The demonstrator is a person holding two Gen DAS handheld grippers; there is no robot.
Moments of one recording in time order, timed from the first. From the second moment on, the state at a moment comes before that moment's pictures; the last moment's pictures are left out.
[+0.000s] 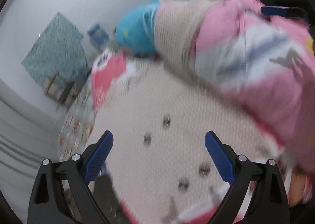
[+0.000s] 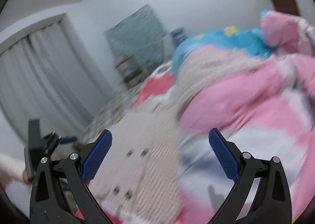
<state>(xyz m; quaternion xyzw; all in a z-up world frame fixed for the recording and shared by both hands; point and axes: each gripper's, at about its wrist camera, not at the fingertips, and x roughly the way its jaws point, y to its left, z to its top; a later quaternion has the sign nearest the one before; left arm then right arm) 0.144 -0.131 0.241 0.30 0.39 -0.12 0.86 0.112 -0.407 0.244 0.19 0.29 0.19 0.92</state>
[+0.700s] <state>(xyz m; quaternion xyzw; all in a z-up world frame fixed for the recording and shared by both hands) 0.342 -0.359 0.206 0.19 0.26 -0.32 0.89 0.320 -0.552 0.174 0.35 0.38 0.11 0.85</state>
